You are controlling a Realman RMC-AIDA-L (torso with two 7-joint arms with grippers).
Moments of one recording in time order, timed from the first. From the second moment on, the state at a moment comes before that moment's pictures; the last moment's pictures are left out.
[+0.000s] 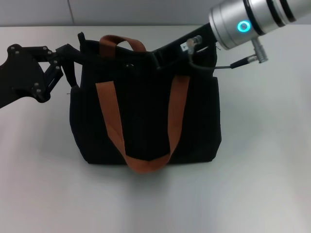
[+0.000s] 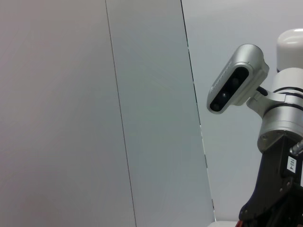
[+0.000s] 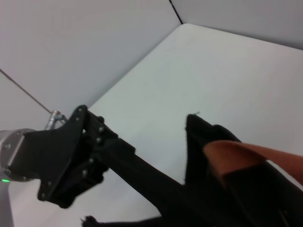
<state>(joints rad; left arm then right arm) -0.49 -2.02 0.30 0.51 1.90 1.78 -0.84 0.92 2.08 -1.21 -0.96 -2.10 -1.42 2.53</state>
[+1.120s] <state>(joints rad) -0.48 -2.02 0.29 0.50 1.90 1.78 -0.84 0.72 2.08 -1.05 -1.21 -2.19 -1.54 2.58</state>
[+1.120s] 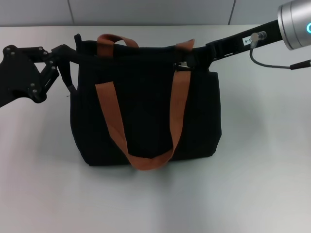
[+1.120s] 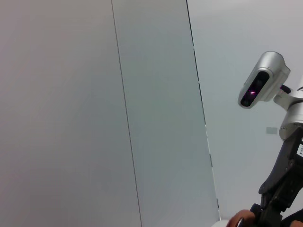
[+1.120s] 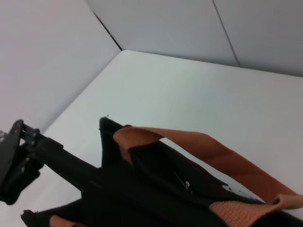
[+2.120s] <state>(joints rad) -0.47 -2.02 0.30 0.50 1.91 1.78 -0.88 0.54 2.04 -0.85 -0.81 -1.60 -1.90 1.61</state>
